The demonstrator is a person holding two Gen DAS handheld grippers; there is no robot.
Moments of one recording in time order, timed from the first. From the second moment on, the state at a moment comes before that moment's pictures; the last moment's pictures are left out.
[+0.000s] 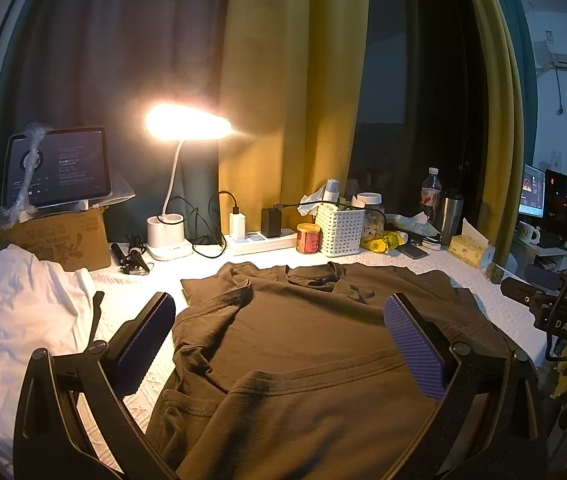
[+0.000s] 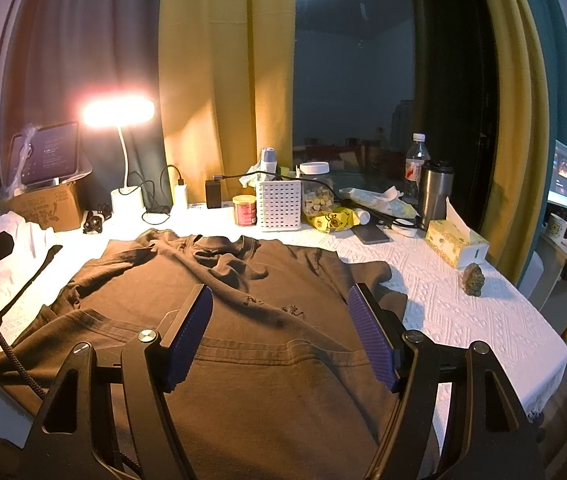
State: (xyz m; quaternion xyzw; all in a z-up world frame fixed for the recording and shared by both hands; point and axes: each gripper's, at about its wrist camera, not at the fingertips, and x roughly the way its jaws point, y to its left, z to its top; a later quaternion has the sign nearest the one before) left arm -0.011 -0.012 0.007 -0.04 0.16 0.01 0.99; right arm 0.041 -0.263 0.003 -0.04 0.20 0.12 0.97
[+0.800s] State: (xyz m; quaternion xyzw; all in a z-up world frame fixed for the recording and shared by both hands) left arm -0.008 -0.013 0.010 -0.04 0.16 0.01 0.99; right arm 0.042 -0.267 0.001 -0.04 0.20 0.12 0.97
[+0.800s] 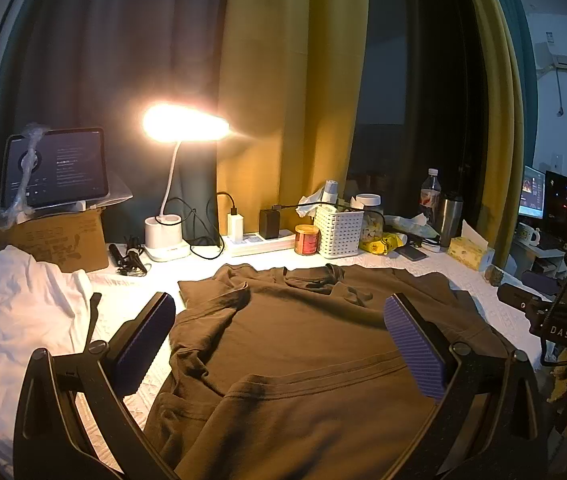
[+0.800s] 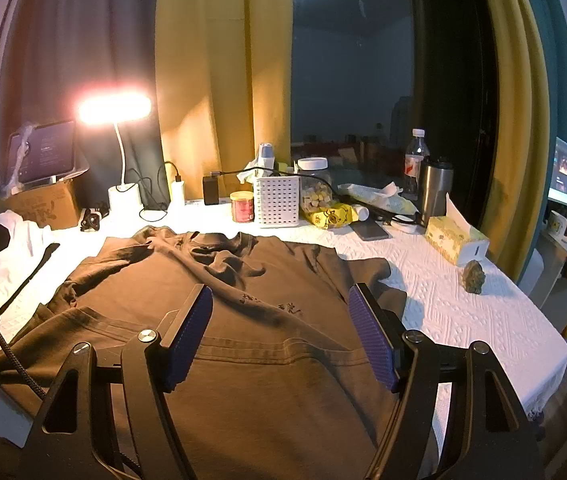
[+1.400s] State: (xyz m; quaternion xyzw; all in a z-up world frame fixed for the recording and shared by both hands) left arm 0.032 -0.021 0.004 -0.06 0.20 -0.01 0.98; right arm 0.087 -0.288 -0.014 -0.03 0.24 0.11 0.96
